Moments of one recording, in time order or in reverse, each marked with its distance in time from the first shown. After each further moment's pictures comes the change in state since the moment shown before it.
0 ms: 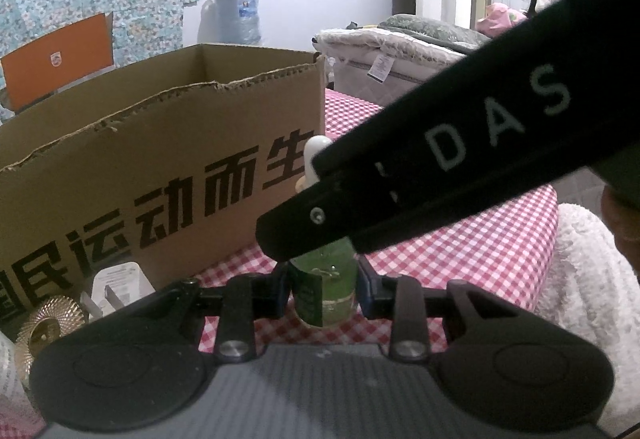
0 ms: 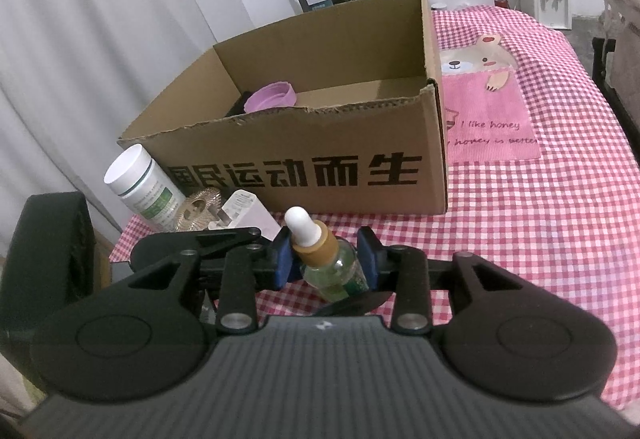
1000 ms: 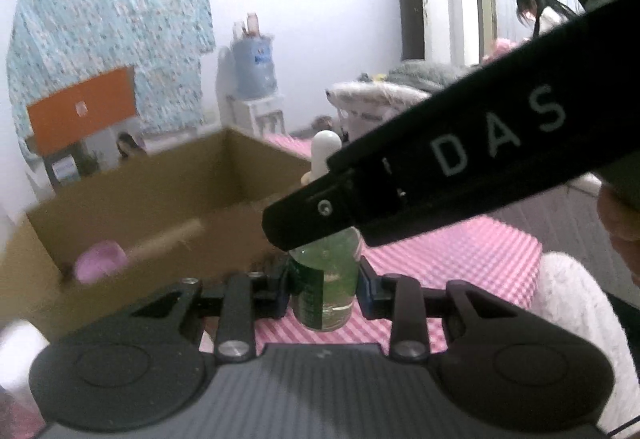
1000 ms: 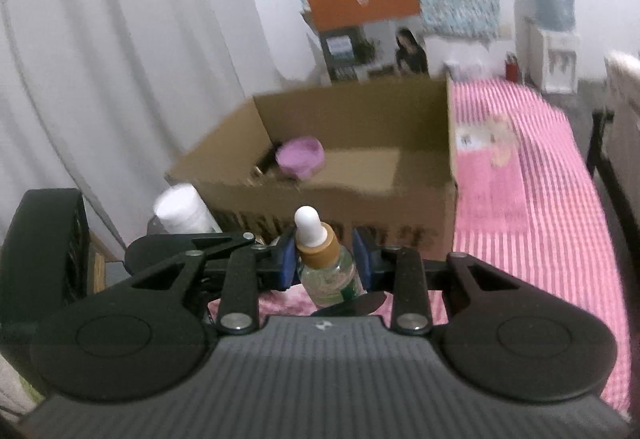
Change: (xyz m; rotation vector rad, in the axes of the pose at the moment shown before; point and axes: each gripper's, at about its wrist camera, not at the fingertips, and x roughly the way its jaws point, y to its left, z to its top) left arm -0.064 -0.006 0.038 0.041 -0.123 0.080; right arm -0.061 0.045 0.023 -0.131 -0.145 -0.002
